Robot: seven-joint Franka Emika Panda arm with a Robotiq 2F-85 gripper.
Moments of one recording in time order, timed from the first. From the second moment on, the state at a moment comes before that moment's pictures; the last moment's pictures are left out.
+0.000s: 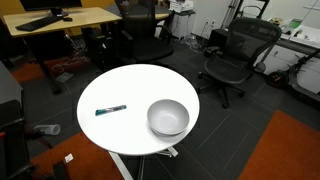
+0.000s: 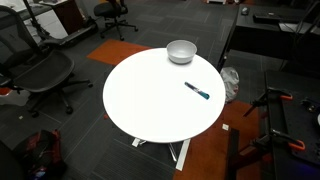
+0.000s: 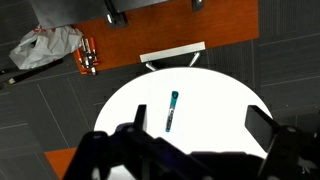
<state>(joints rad) 0.02 -0.80 0.14 -2.70 0.02 1.95 0.33</state>
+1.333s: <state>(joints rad) -0.05 -0.36 0.13 -2.78 0.04 2.49 0.36</state>
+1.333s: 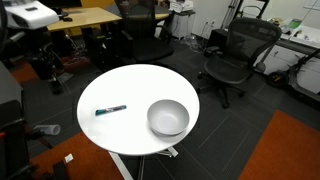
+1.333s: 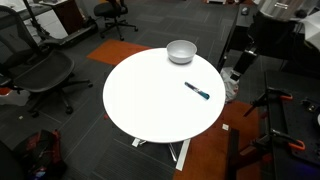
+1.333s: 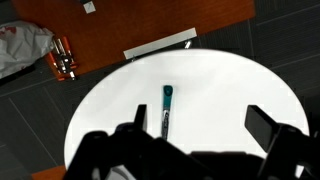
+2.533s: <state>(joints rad) -0.04 0.22 0.00 -2.46 -0.07 2.66 0.47</state>
